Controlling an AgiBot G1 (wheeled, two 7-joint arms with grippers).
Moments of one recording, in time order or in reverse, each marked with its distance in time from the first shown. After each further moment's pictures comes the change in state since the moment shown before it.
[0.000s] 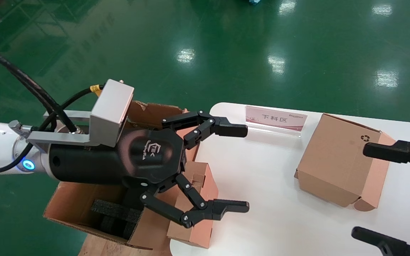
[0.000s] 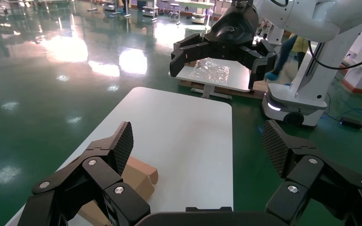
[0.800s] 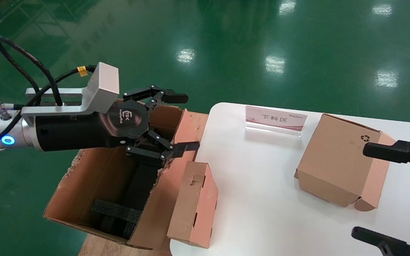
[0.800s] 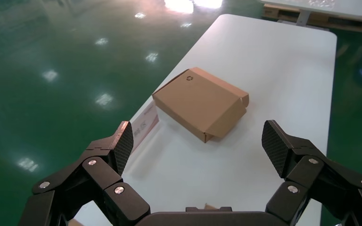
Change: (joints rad) left arm -0.033 -0.149 0.007 0.030 0.189 -0.150 0.006; right arm 0.000 0.000 0.000 0.000 0.000 0.000 0.000
